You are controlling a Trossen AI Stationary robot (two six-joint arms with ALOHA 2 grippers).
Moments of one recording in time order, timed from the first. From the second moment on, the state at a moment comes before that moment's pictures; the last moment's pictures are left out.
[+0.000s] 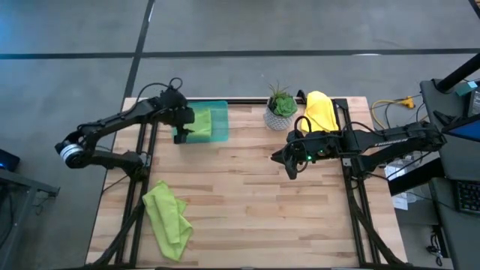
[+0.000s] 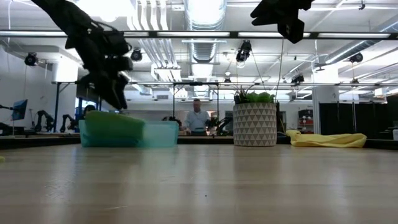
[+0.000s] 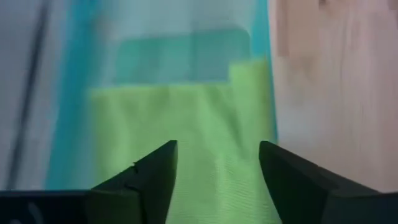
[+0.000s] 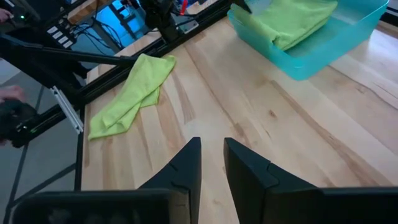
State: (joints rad) left arm 0.81 1.18 0.79 -0.59 0.22 0.74; right arm 0.11 1.13 0.94 -0.34 0.15 0.58
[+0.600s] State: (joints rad) left arm 0.80 1.39 0.81 -0.70 0.14 0.69; right arm 0.11 1.13 0.94 -0.34 0.15 0.55
